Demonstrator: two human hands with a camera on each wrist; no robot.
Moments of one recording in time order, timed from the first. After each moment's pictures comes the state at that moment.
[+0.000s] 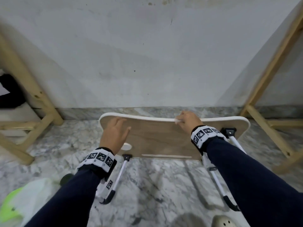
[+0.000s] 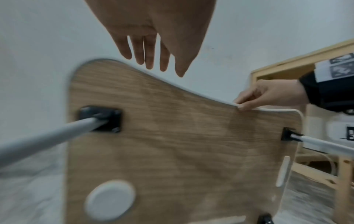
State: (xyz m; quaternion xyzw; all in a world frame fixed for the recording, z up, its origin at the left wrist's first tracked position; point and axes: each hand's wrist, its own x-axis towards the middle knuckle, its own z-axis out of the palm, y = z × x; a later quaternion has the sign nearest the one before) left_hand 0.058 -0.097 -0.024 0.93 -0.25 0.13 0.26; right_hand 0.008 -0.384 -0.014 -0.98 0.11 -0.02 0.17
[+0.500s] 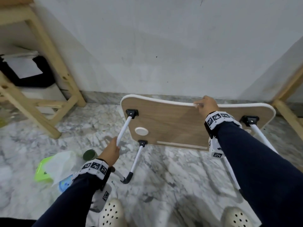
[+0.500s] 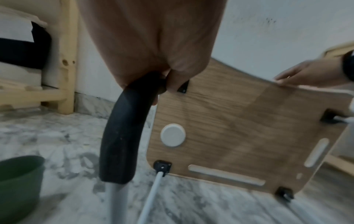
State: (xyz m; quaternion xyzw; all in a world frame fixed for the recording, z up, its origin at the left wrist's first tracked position) left_hand 0.001 -0.002 -0.090 0.94 -0.01 -0.18 0.29; right_hand 0.029 -0.375 -0.027 -0.94 0.16 -0.11 0.27
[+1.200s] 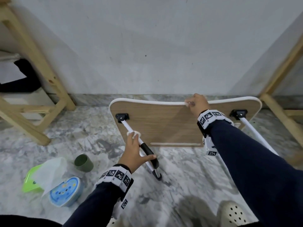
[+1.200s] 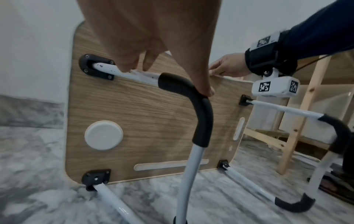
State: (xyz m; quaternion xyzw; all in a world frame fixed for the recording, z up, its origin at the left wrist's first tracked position) left_hand -0.037 -0.085 -0.086 0.93 -0.16 -0.12 0.32; right_hand 0.018 -0.372 -0.026 -0.94 0.16 -0.11 0.28
